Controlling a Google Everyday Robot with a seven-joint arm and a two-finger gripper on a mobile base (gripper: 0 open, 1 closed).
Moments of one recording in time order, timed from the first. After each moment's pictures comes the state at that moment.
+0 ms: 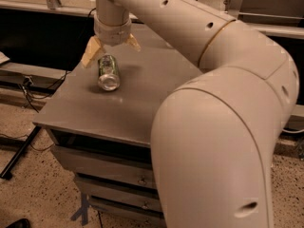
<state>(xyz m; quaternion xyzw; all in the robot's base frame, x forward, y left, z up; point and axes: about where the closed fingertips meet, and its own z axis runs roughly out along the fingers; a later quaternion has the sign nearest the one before) 0.689 0.096 0.877 -0.29 0.95 0.05 0.14</state>
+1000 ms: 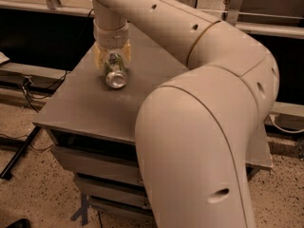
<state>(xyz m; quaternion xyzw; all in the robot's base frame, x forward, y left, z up) 0.698 0.096 0.857 -0.21 0.97 0.03 0.11</state>
